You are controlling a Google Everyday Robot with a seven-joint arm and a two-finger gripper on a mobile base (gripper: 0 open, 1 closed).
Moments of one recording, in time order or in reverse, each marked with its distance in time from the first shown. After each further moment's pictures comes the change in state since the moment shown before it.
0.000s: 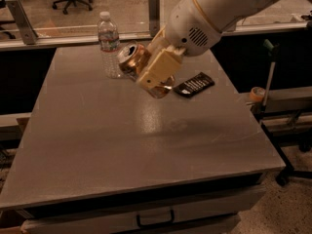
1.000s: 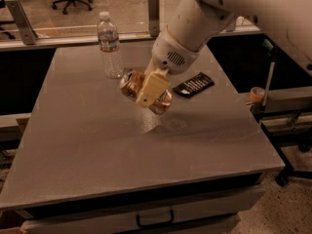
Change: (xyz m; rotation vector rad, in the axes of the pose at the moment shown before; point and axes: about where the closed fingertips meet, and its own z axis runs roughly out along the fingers) arm 0.041 -0.014 0.061 -0.046 0.199 0.070
